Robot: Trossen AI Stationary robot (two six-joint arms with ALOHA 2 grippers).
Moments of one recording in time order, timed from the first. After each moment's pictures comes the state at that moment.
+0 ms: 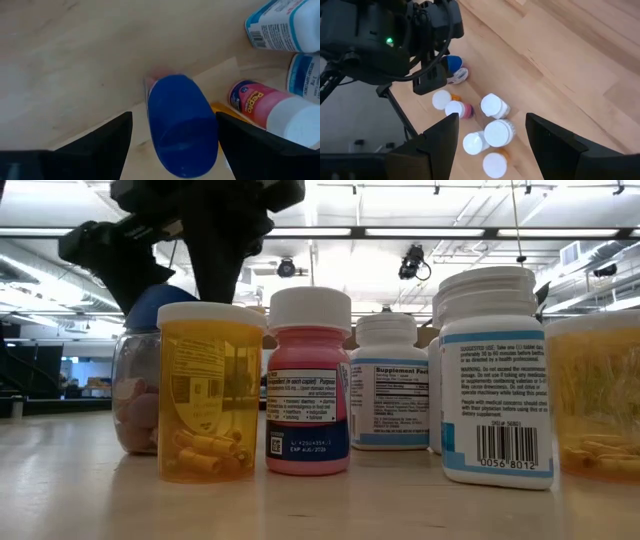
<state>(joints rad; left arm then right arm) -0.41 1.87 1.42 -0.89 -0.03 -1.53 0.53 1.66 1.81 -1.22 0.39 1.25</state>
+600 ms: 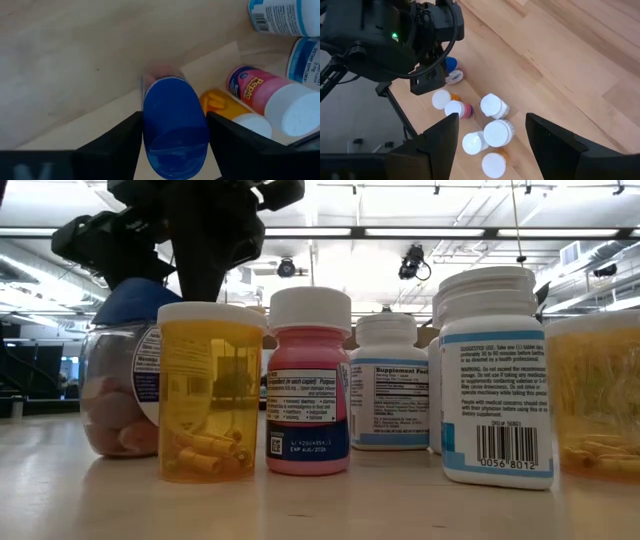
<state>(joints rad) -0.40 1.87 1.42 -0.89 0.07 -1.53 0.53 1.66 1.81 -1.22 0.39 1.24</state>
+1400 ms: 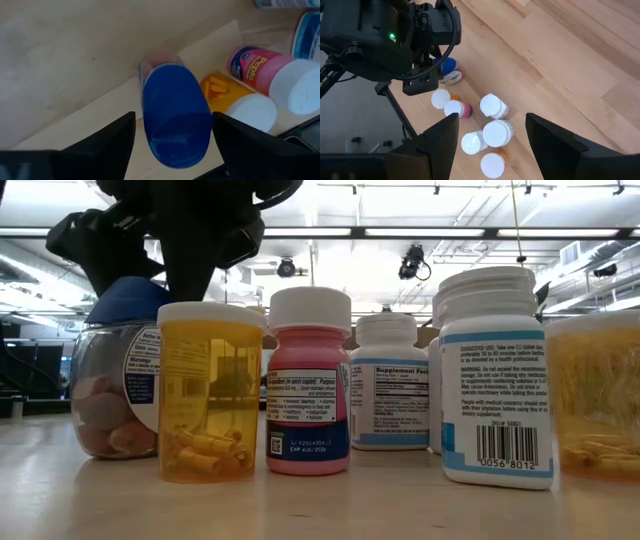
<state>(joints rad) -0.41 1.87 1.42 -0.89 0.11 -1.48 0.53 1.66 1.81 -1.22 0.39 1.23</state>
